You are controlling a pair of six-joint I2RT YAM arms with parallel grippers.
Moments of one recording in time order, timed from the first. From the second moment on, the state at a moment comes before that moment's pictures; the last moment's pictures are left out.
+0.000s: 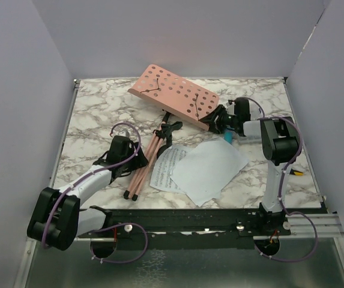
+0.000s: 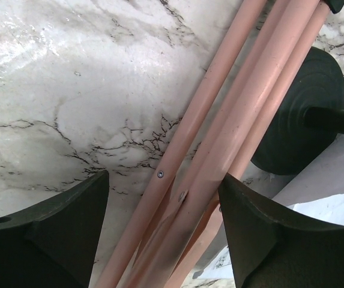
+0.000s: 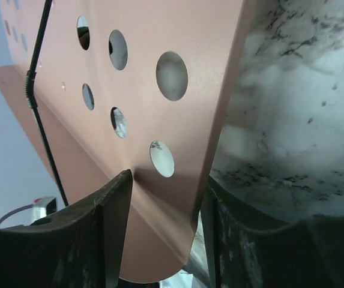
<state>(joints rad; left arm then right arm) -0.34 1.19 0.48 -0.12 0.04 -0.62 0.13 2.14 1.20 0.31 -0.72 0.96</state>
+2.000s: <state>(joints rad) -0.34 0.93 0.50 -0.13 0.03 -0.58 0.28 2.16 1.46 0.43 -0.81 1.16</state>
